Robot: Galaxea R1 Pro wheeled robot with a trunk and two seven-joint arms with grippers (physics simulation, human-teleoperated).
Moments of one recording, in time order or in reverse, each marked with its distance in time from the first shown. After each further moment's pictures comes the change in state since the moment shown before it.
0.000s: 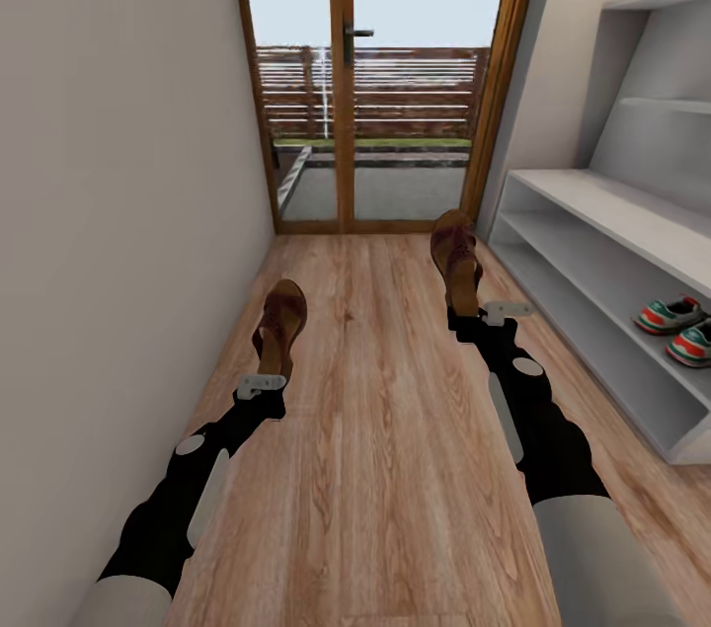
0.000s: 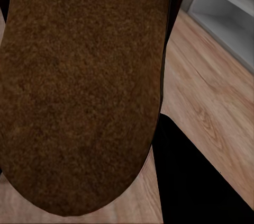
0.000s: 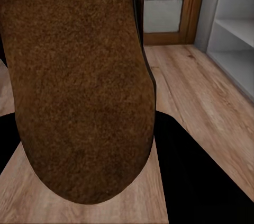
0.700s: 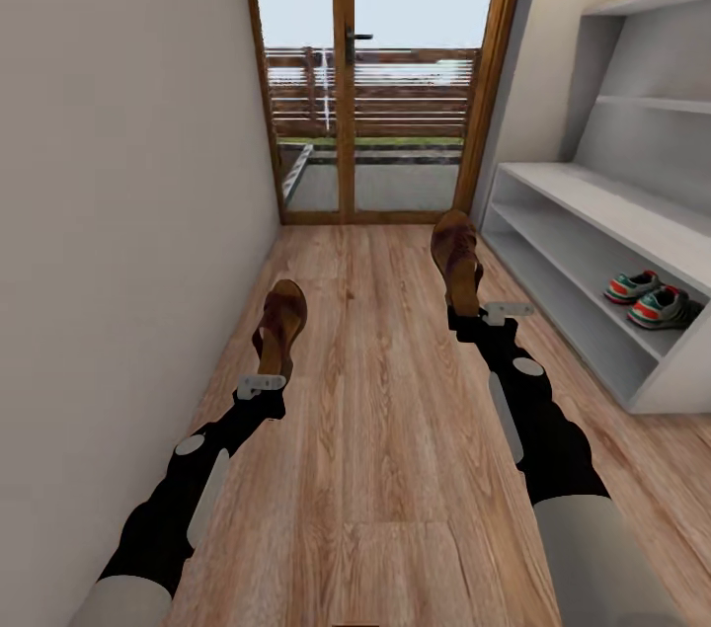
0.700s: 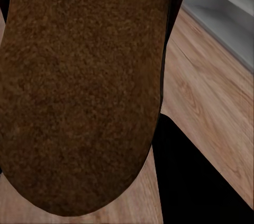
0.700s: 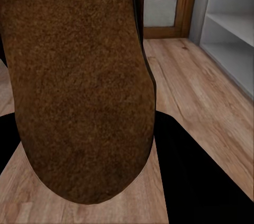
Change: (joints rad) left arm 0.000 0.000 0.000 0.000 0.000 0.000 0.000; right arm 0.000 0.000 -0.002 -0.002 -0.001 0.000 0.000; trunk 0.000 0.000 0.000
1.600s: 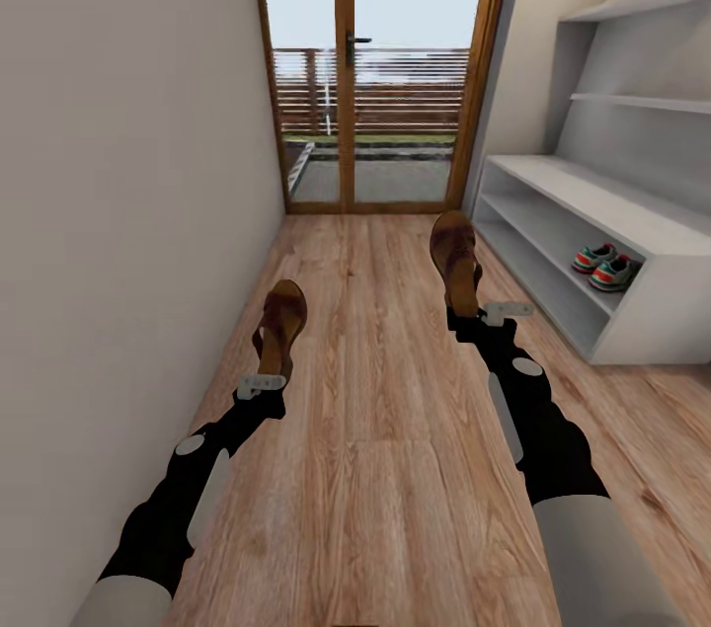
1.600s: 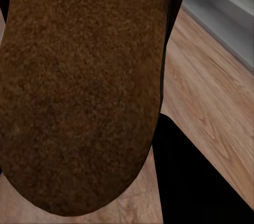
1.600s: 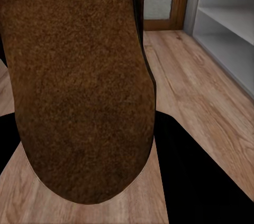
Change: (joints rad) left arm 0.000 0.000 0.000 0.000 0.000 0.000 0.000; right arm -0.001 0.000 0.003 0.003 0.000 0.000 0.001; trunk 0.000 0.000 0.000
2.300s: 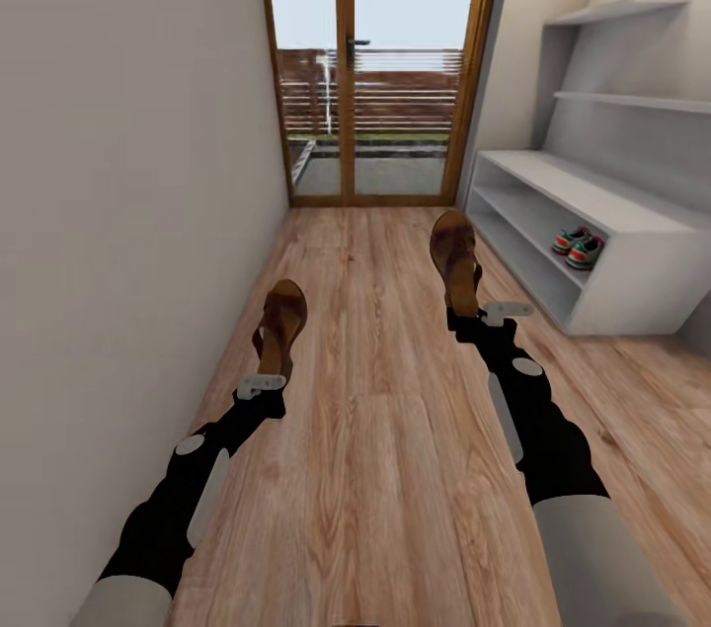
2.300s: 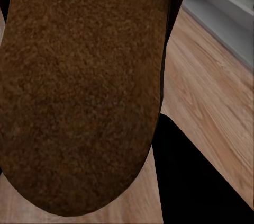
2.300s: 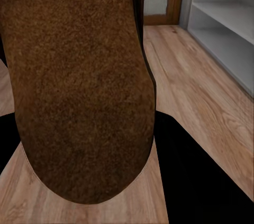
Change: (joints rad) left arm 0.000 0.000 0.000 -0.001 0.000 0.000 0.000; right arm 0.000 0.000 0.000 0.000 -0.001 0.000 0.000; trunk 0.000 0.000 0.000
